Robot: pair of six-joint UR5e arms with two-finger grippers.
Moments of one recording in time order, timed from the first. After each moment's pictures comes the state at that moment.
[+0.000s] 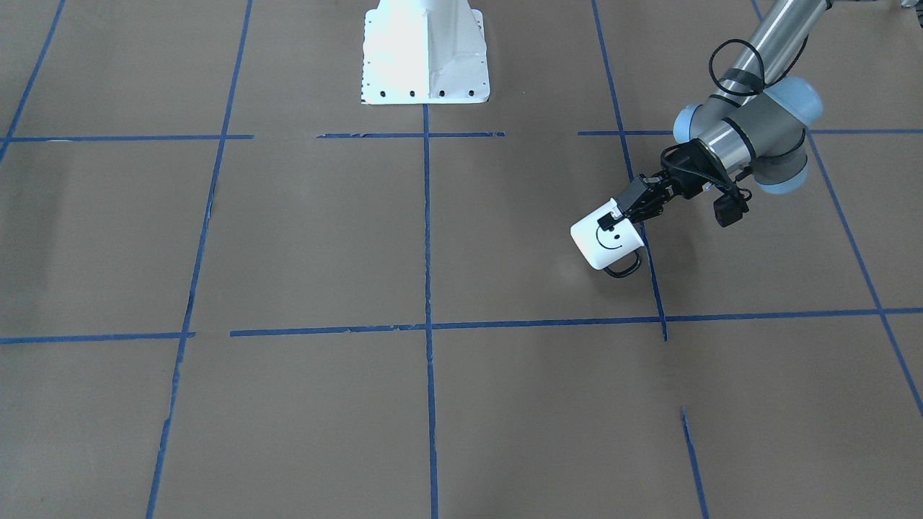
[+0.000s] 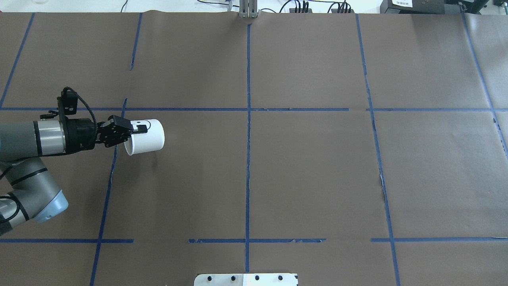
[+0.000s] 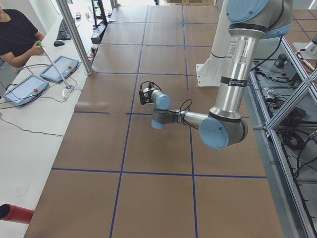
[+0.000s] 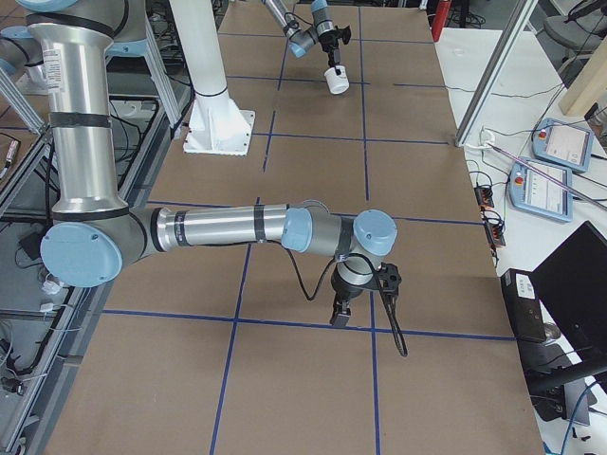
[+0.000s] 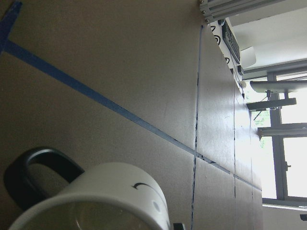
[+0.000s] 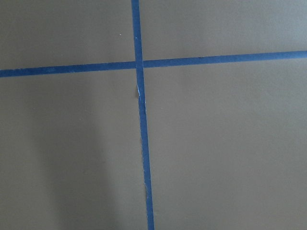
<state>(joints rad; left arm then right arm) -0.70 -1.78 -1.44 -3.26 -1.92 -1.82 1.53 -1.53 1.64 -1.83 2.27 0.01</state>
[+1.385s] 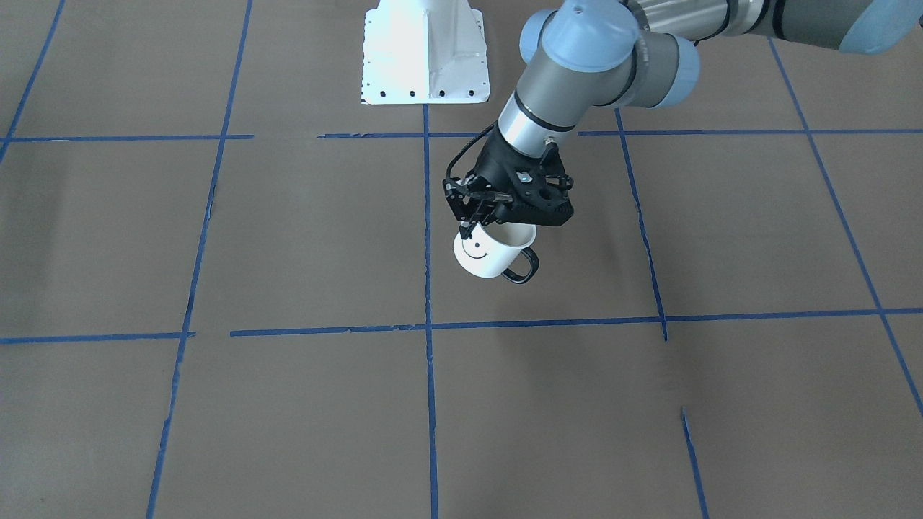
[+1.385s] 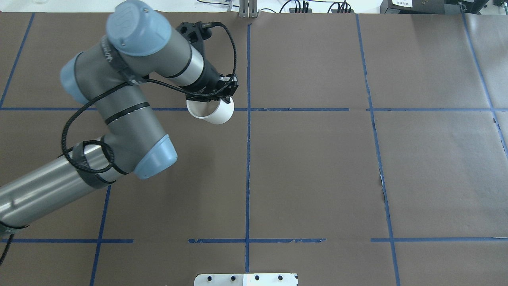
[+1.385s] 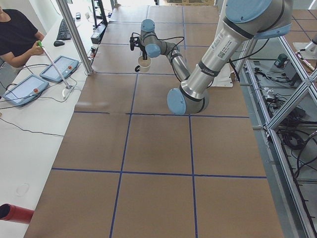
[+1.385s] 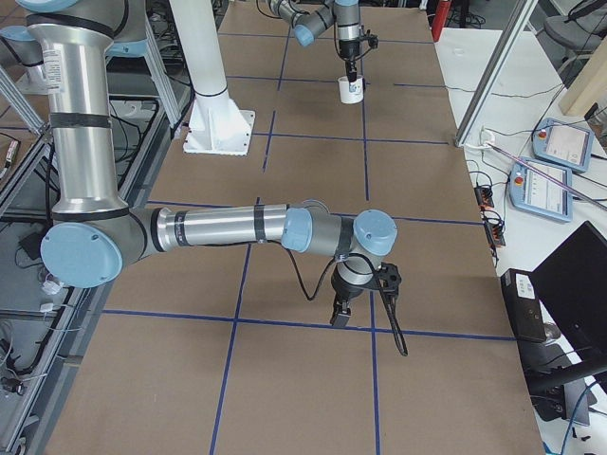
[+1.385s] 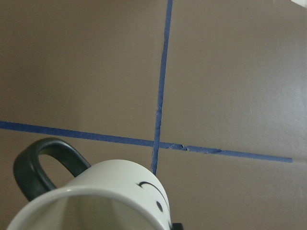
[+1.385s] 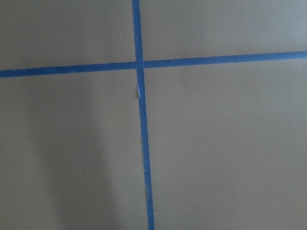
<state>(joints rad) -0.70 -2.37 -1.61 -1.78 -2.03 -1.29 1.53 -1.53 1.64 -1.83 2.27 0.01</state>
